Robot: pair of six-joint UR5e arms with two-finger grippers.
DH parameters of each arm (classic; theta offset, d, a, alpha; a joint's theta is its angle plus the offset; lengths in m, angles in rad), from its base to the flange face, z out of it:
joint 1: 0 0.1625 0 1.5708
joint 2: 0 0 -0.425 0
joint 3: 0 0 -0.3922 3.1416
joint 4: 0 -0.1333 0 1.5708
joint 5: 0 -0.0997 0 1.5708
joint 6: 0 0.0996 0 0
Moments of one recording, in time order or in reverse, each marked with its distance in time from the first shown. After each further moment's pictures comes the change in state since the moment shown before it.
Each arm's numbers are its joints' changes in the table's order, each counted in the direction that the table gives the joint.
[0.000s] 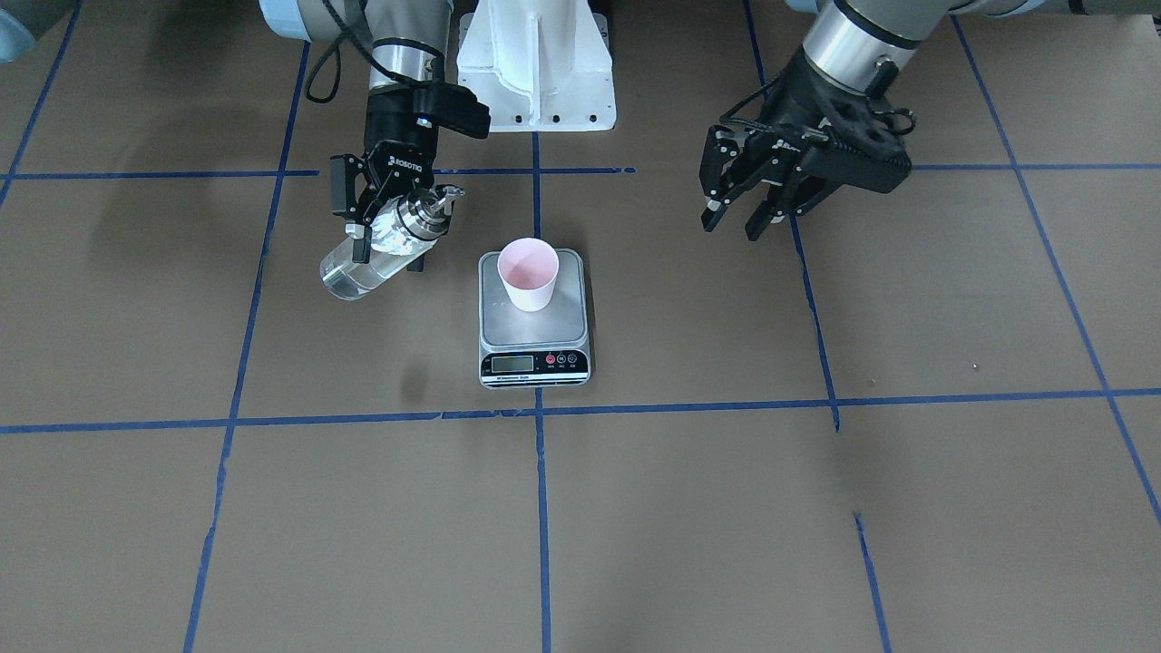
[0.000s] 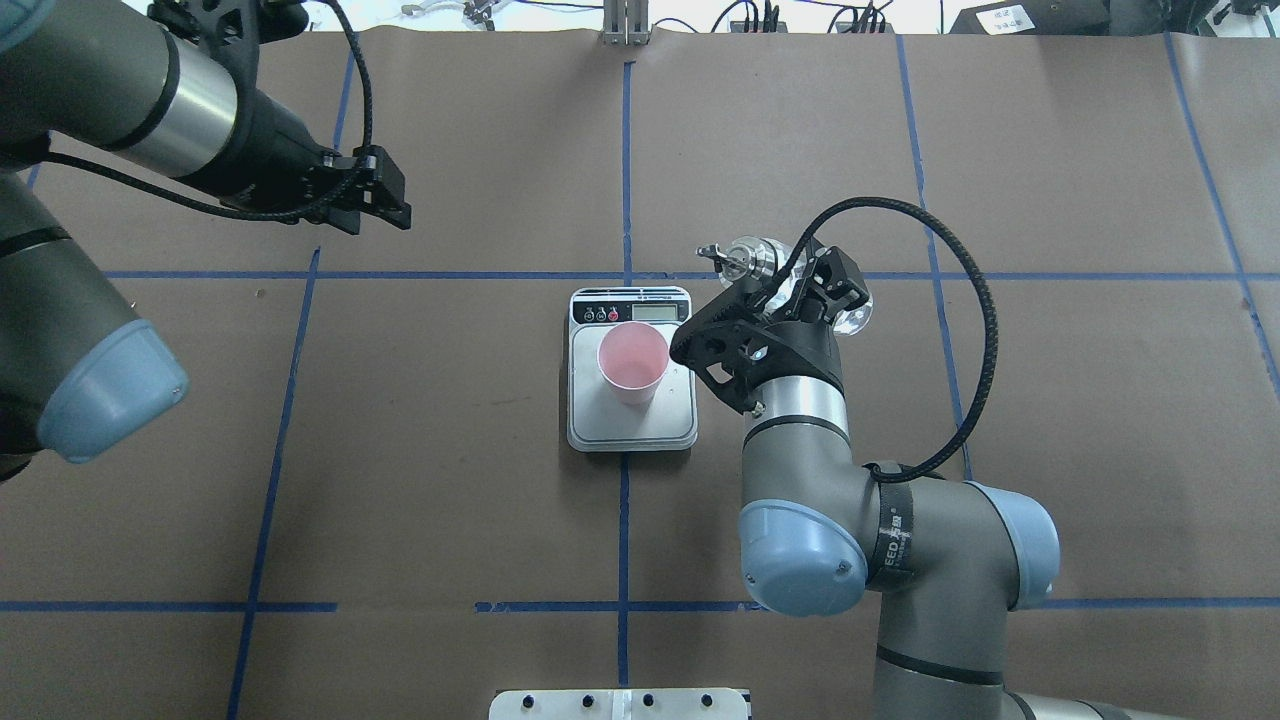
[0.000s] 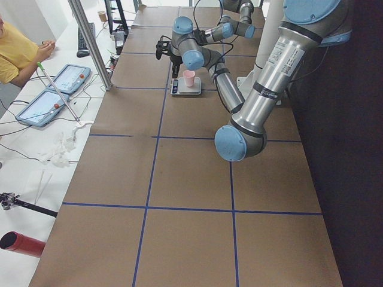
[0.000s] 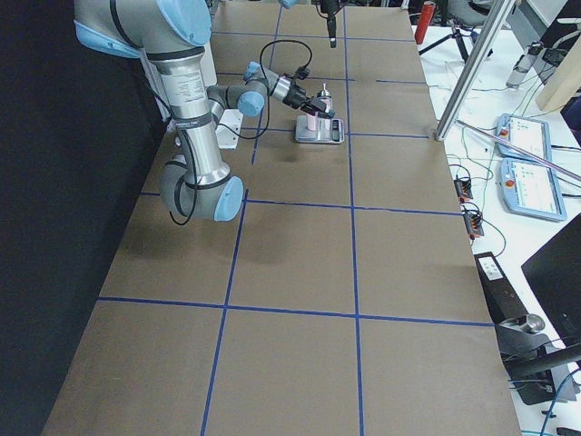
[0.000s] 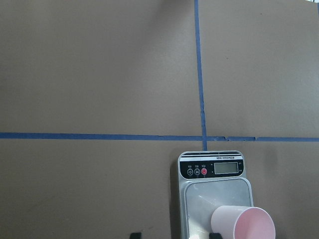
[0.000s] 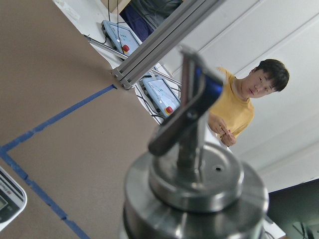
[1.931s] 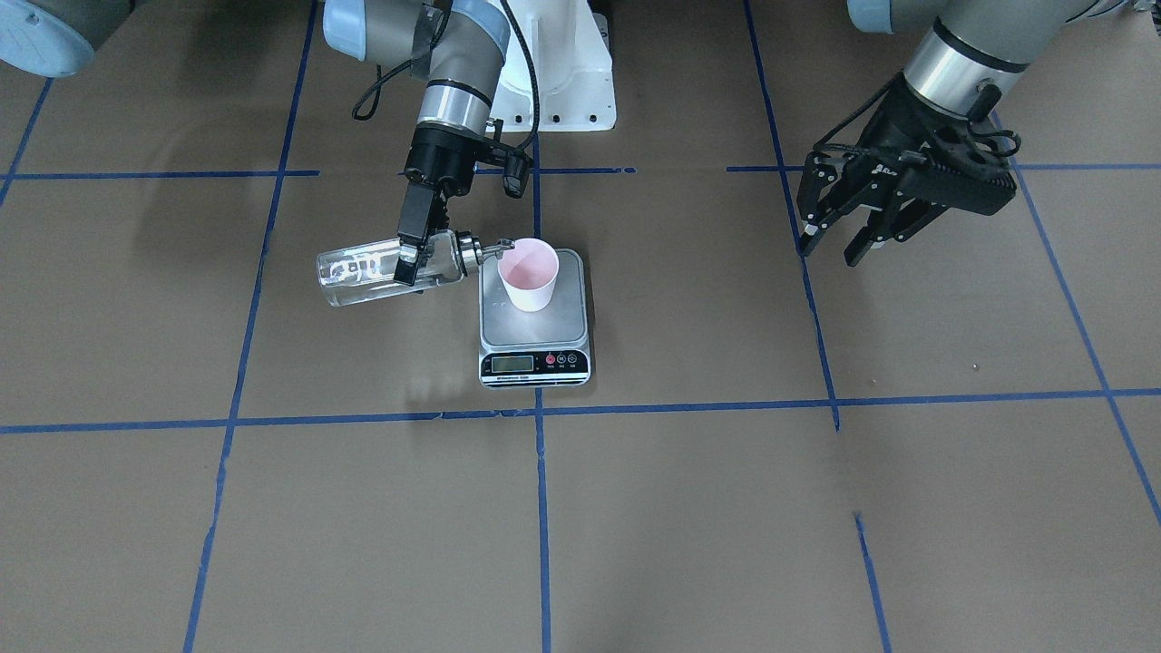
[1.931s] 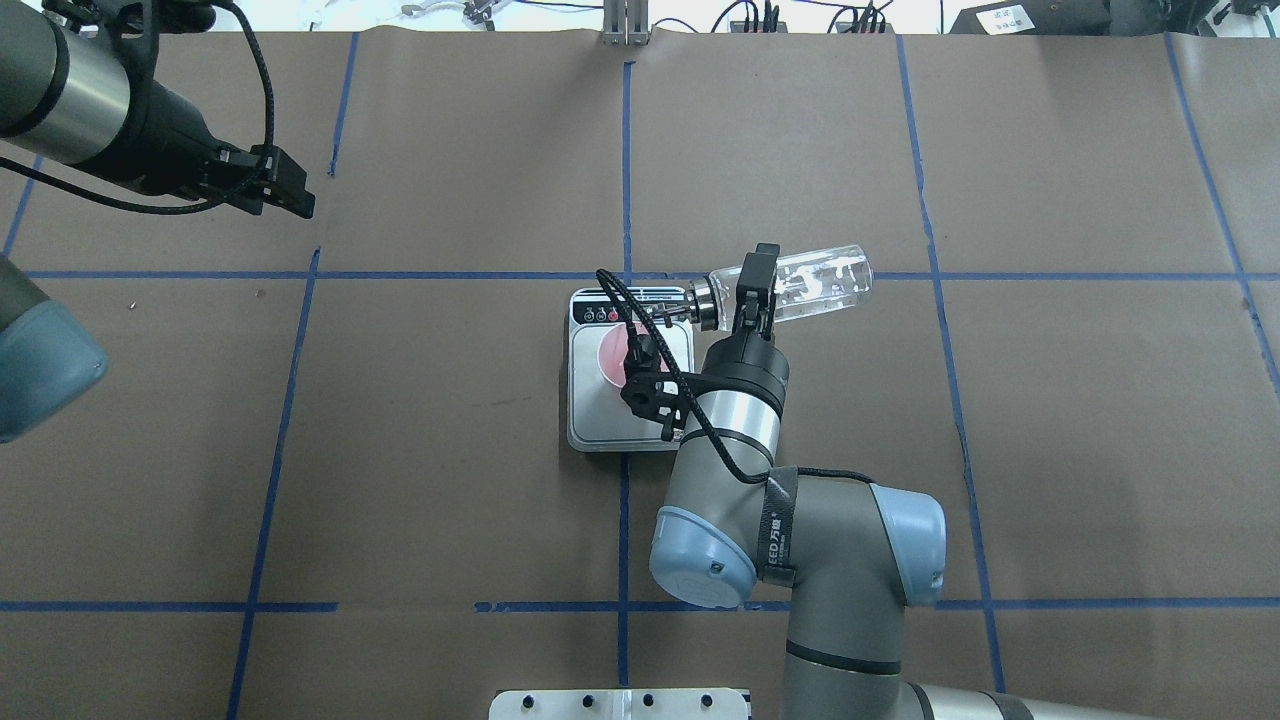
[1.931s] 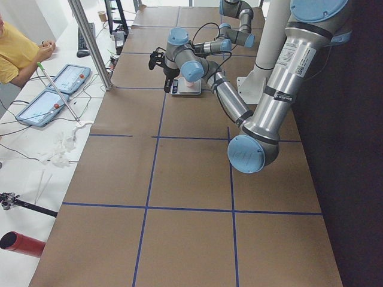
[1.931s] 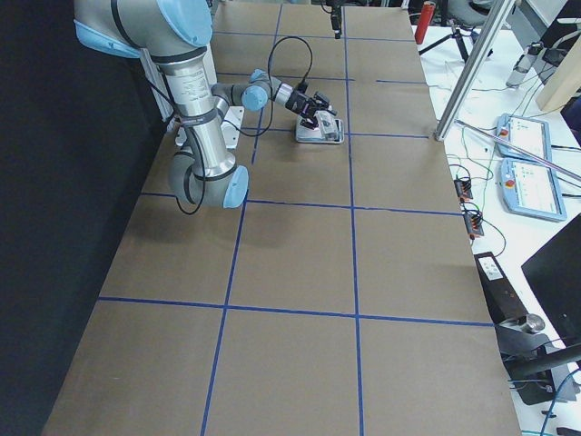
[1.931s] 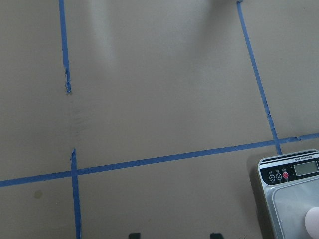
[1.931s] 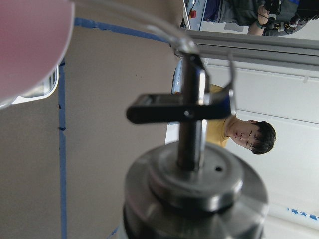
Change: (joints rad) left arm -0.073 0.095 -0.007 0.000 0.001 0.183; right arm -0.016 0.123 -0.157 0.267 0.091 -0.484
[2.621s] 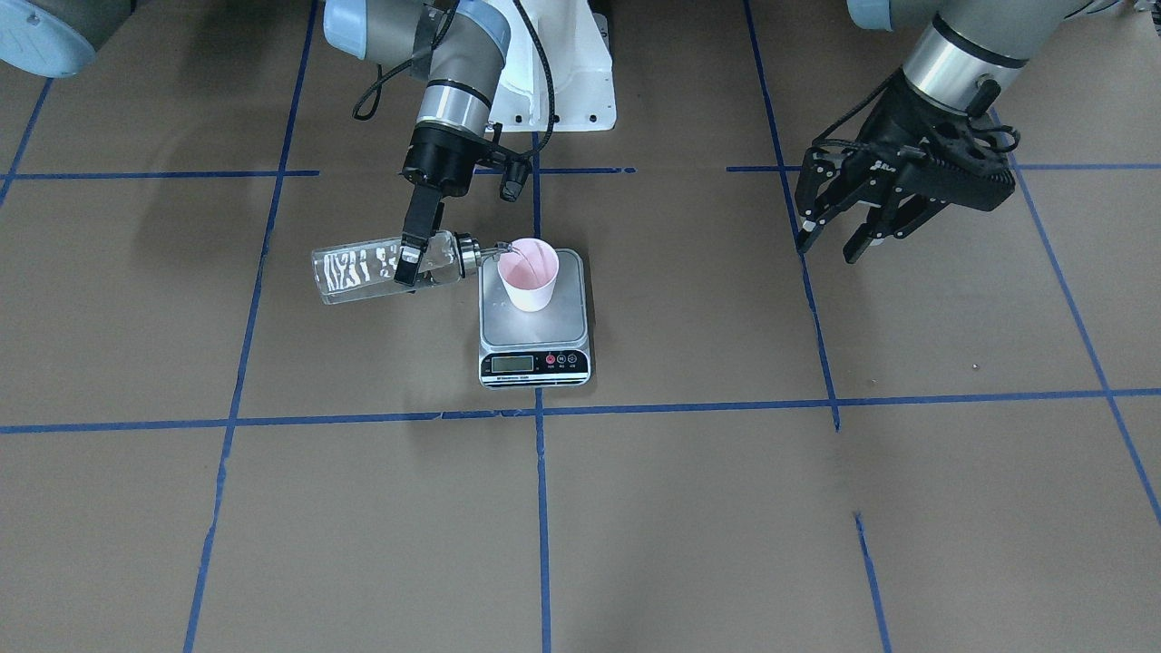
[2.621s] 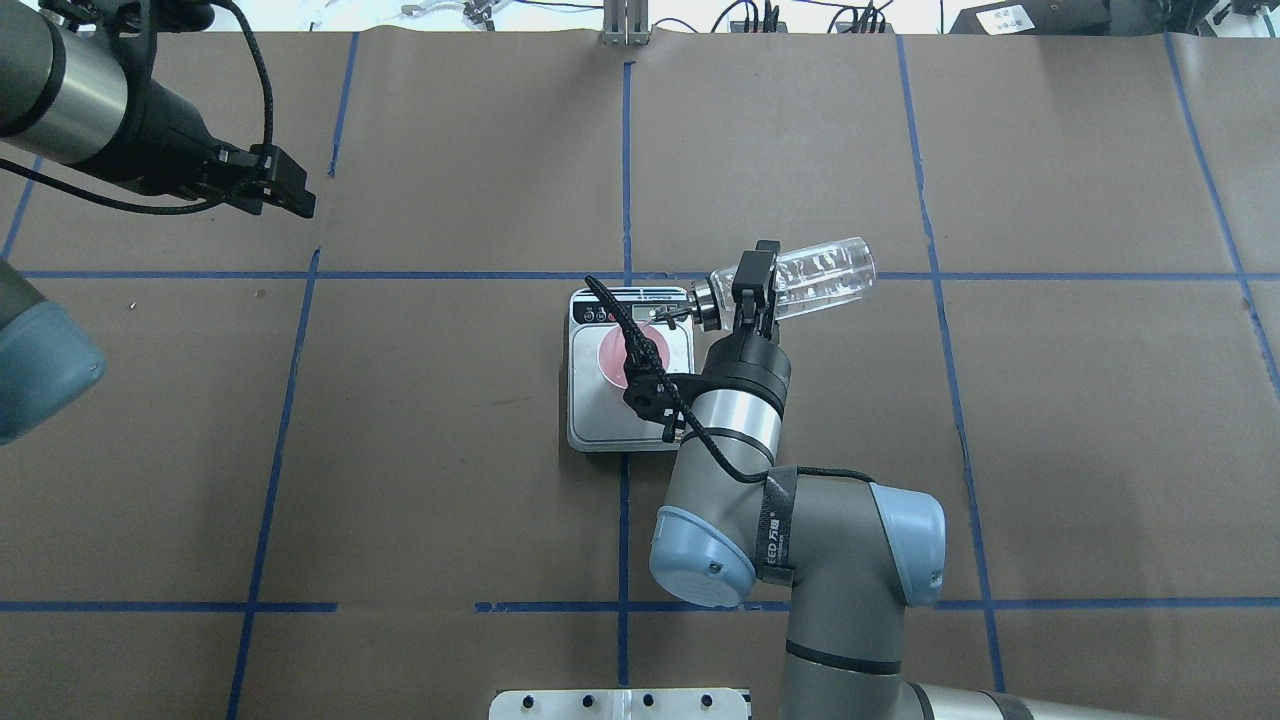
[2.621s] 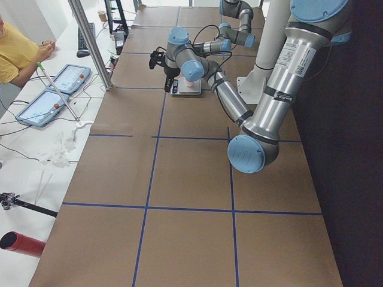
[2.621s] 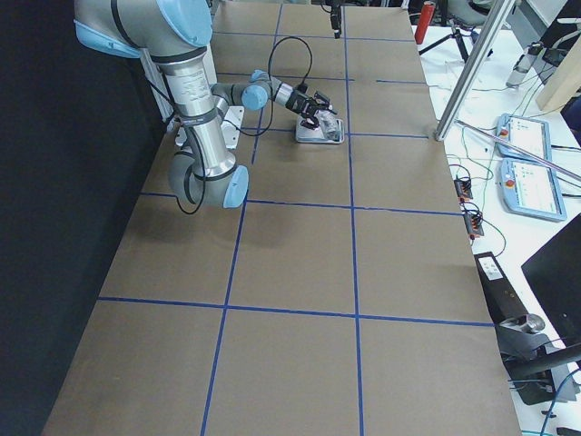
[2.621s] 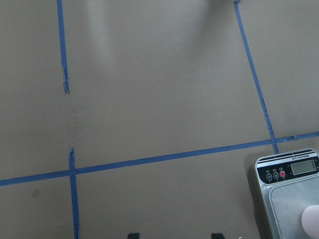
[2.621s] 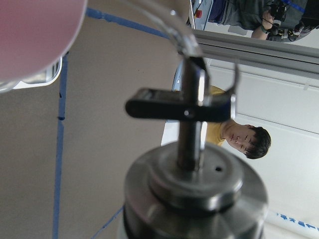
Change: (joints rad) left arm 0.000 0.000 -0.009 -0.003 0.001 -0.002; right arm 0.001 0.001 0.003 0.023 0.011 -0.040
